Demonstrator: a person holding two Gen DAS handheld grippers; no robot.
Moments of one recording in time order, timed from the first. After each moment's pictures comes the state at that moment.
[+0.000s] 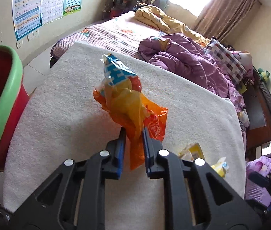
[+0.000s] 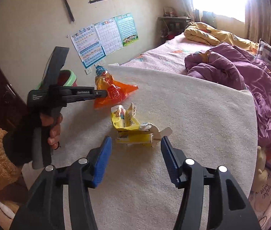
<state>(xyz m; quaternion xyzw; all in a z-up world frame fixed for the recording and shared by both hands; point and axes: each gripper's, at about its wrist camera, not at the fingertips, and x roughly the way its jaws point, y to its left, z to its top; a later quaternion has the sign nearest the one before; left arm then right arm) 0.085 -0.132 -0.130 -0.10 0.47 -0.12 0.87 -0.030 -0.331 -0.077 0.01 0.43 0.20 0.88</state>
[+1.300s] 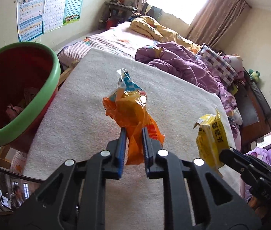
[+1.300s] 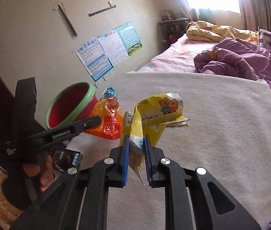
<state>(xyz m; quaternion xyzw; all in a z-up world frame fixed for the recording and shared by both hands) 0.009 -0.088 -0.099 -0.10 0.43 -0.14 0.89 -0.058 -0.288 -0.067 0.12 0.39 0.19 0.89</state>
